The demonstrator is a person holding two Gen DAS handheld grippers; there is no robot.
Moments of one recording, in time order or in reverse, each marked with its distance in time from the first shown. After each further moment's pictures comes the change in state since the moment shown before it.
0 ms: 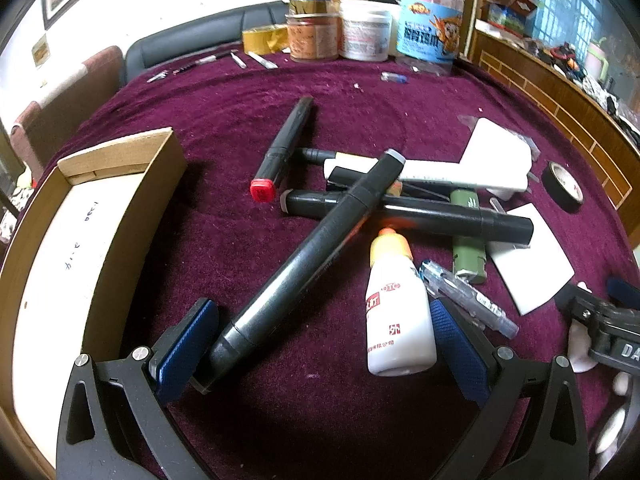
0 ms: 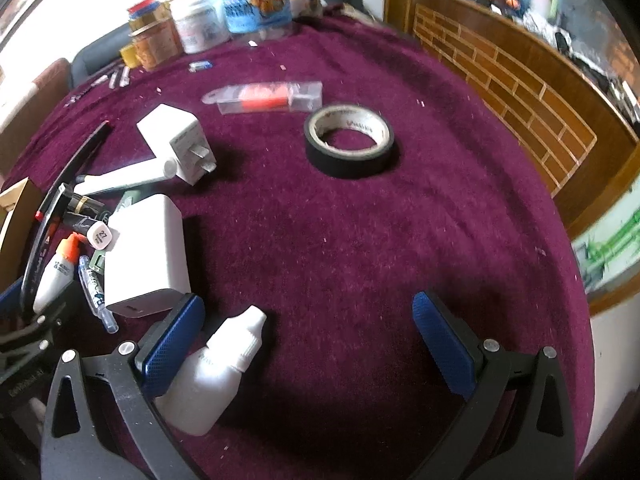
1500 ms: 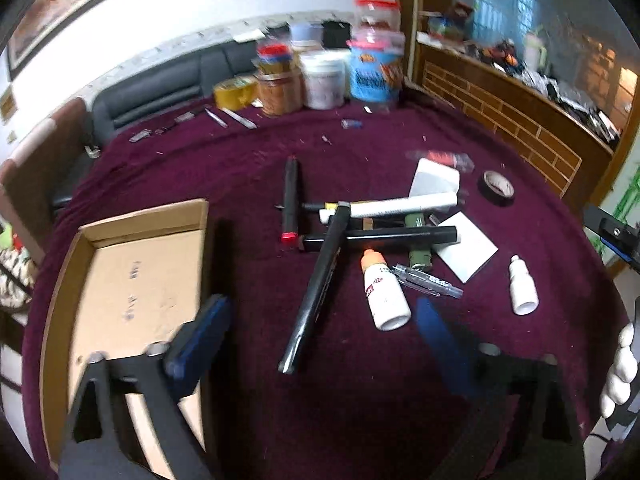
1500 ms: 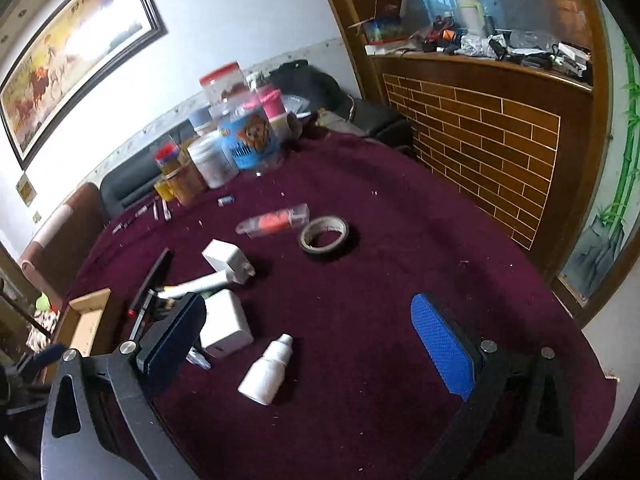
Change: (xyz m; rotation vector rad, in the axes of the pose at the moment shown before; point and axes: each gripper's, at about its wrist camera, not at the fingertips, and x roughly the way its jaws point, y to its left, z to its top) left arm -0.082 0.030 -0.003 0.177 -0.081 -0.125; right arm -0.091 -0.042 -0.047 0.223 -0.411 0.172
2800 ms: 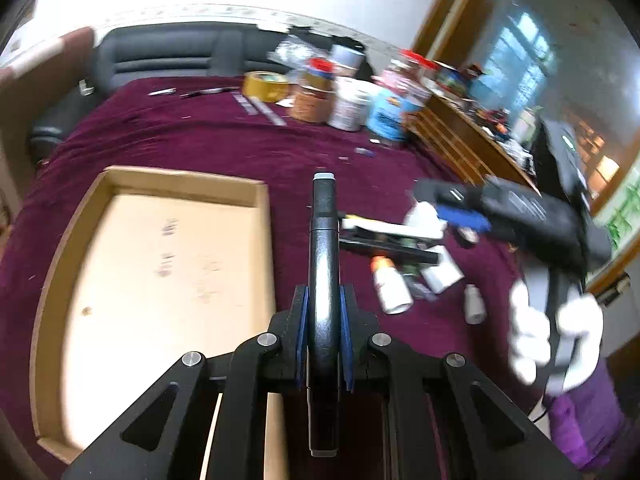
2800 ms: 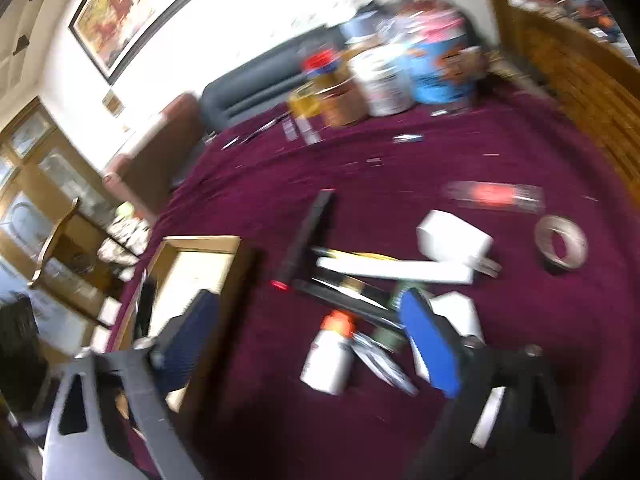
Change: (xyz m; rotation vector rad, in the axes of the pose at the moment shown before) left arm -0.074 0.108 -0.032 -0.266 -0.063 -0.210; right arm 0.096 0.182 0.027 -0.186 0.358 0.401
